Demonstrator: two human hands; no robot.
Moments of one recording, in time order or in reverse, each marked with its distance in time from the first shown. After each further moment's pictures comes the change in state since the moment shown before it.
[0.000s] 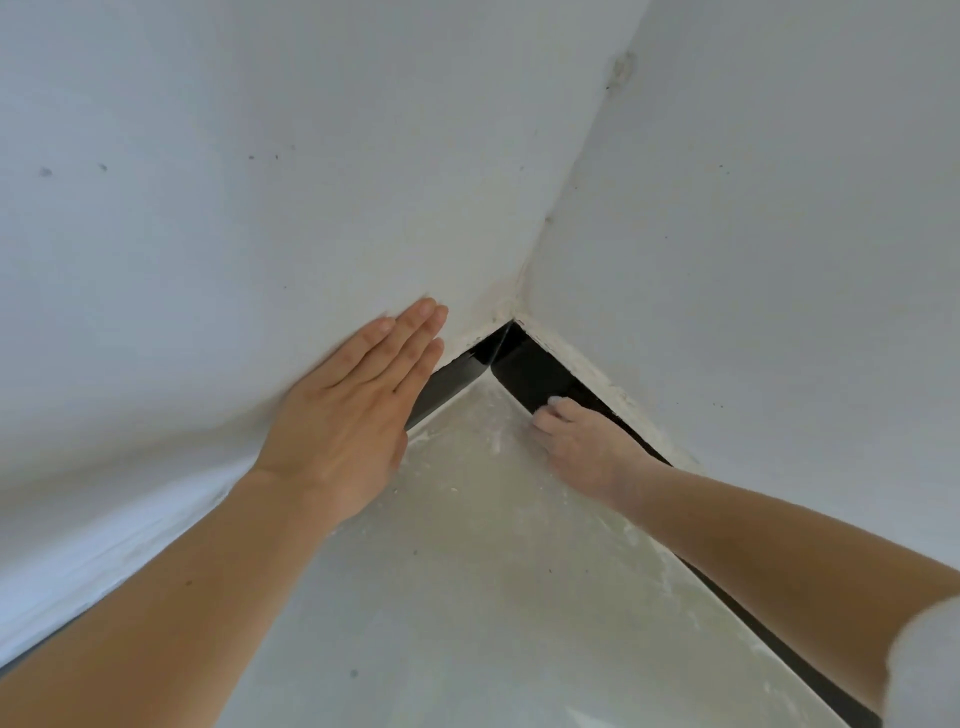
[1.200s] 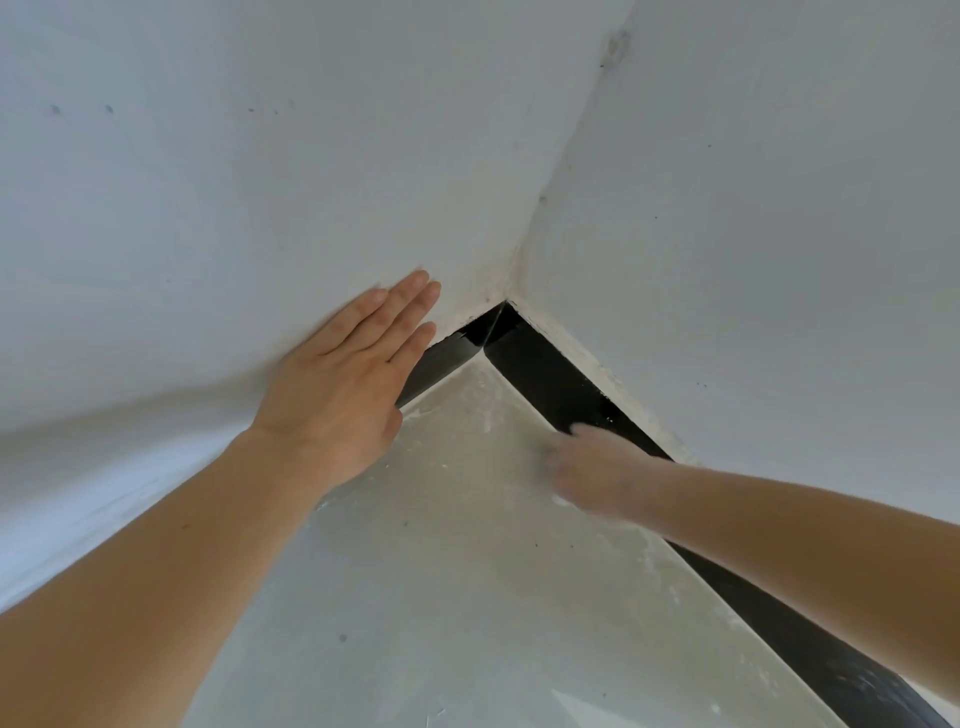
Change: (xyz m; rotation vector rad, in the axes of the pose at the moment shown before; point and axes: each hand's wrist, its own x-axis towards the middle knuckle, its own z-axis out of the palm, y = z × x) left_hand 0.004 0.003 0.001 -0.132 0.075 -0.052; right_hand -0.024 -0.012 -0.004 0.348 -0.158 -0.105
